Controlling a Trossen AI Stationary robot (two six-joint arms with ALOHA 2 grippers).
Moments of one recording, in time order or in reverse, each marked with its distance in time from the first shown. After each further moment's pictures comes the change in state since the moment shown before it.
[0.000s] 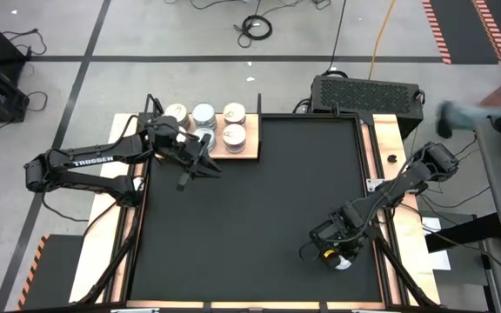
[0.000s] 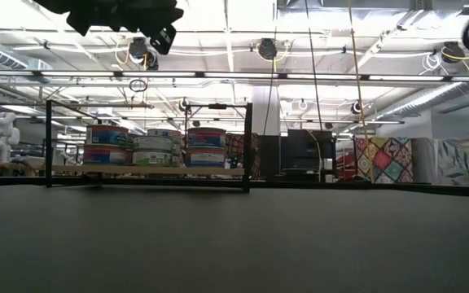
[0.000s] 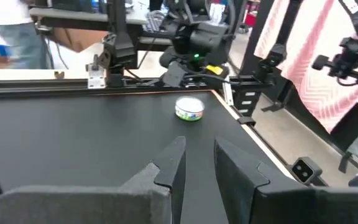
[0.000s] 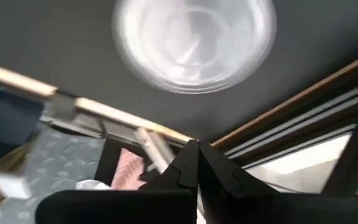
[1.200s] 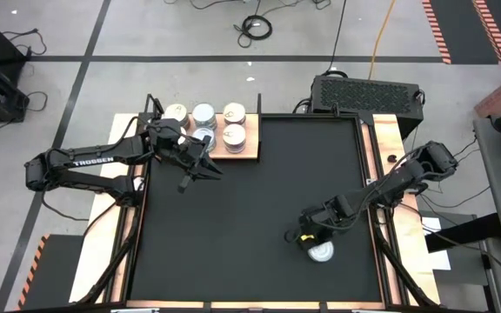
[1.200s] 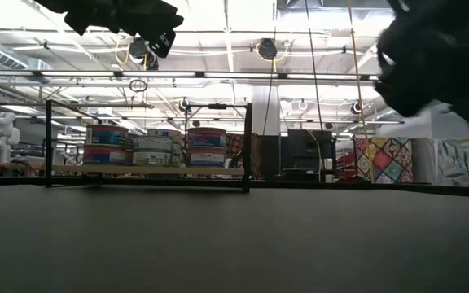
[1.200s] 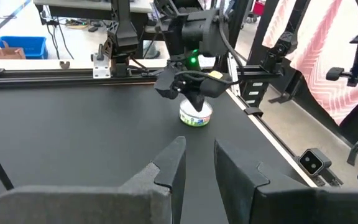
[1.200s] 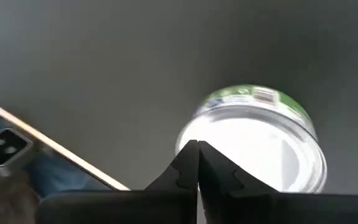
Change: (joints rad) left arm -0.027 0.003 0.000 -0.041 -0.056 0.030; right arm -0.130 0.003 -0.112 0.413 0.351 -0.003
